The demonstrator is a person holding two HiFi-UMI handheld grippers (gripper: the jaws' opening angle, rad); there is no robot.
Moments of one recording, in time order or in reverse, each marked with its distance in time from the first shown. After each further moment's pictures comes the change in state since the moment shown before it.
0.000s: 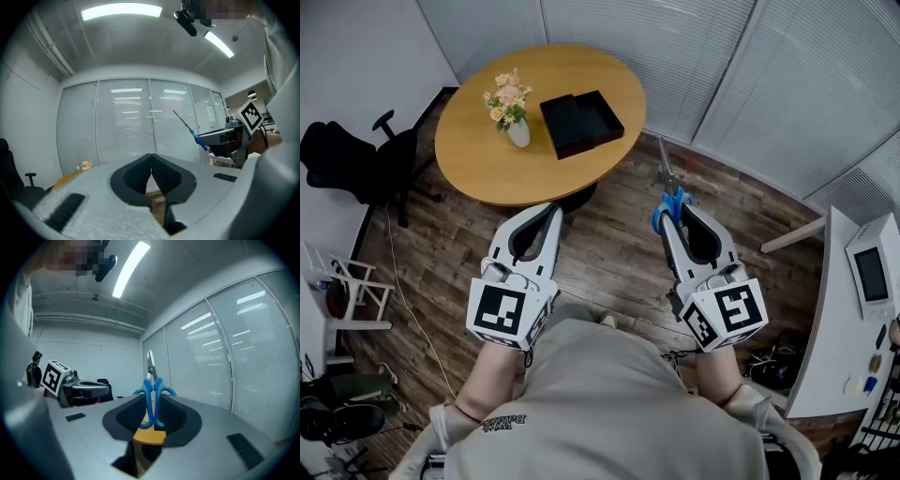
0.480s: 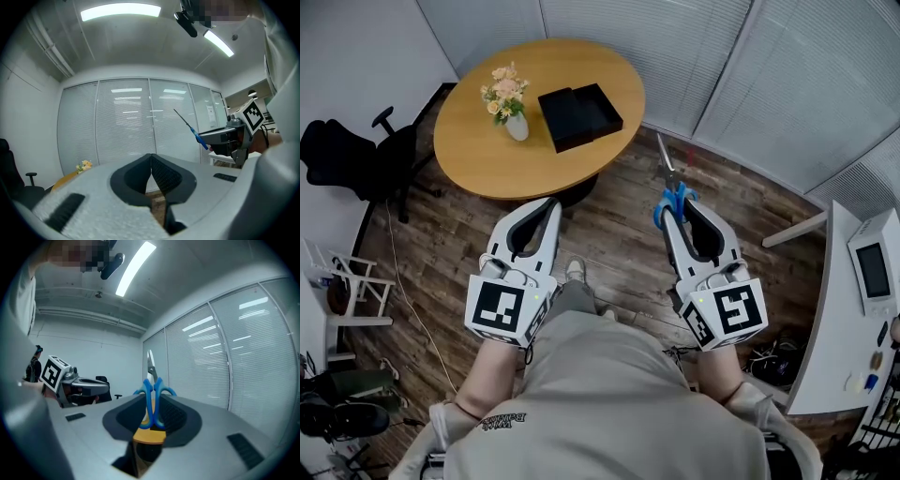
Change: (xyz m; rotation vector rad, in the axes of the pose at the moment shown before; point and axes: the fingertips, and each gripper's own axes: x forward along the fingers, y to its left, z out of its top) left arm 0.001 -0.009 -0.002 0.002 0.000 0.005; right arm -0.010 -0.005 -0.001 -0.062 -0.002 -0.020
